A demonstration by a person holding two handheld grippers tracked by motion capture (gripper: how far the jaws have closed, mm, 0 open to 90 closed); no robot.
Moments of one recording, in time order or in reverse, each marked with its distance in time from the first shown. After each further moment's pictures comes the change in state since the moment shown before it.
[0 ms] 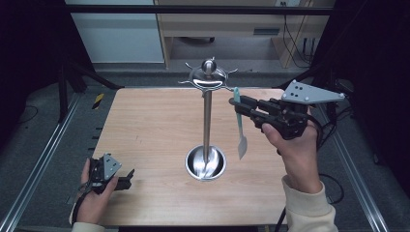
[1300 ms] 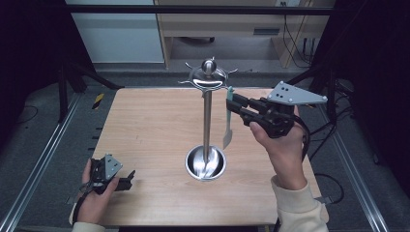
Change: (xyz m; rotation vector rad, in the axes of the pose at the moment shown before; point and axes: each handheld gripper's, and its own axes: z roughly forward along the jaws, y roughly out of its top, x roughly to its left) left arm -0.001 -0.001 0.002 0.019 -0.012 0.006; right arm 0.004 -0.008 0.023 -0.021 -0.055 -0.015
